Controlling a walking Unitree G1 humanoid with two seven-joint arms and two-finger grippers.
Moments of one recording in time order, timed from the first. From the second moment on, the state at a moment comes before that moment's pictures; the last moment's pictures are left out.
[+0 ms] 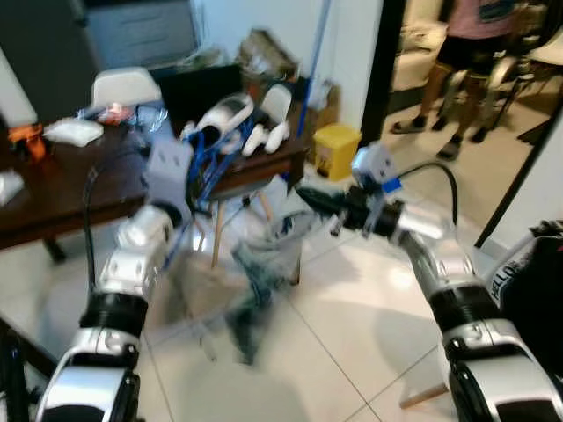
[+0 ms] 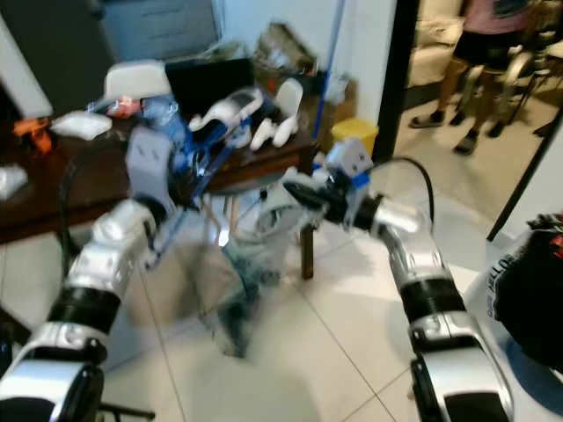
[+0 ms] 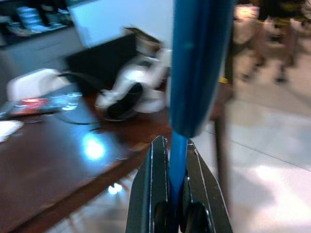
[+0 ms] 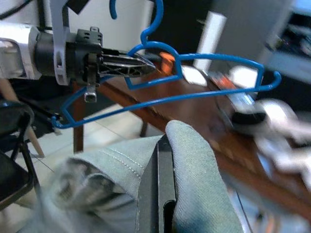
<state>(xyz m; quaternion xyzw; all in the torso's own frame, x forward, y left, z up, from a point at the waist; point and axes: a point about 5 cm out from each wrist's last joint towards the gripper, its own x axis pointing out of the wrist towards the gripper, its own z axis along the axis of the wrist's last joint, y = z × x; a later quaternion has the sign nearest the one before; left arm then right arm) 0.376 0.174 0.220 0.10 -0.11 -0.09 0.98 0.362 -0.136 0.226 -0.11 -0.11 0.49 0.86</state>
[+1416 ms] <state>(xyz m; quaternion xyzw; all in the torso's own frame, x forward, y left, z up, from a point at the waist) 0.352 0.175 0.292 0.14 -0.22 -0.01 0.97 0.333 -0.079 0.281 -0.08 -0.18 0.59 0.78</state>
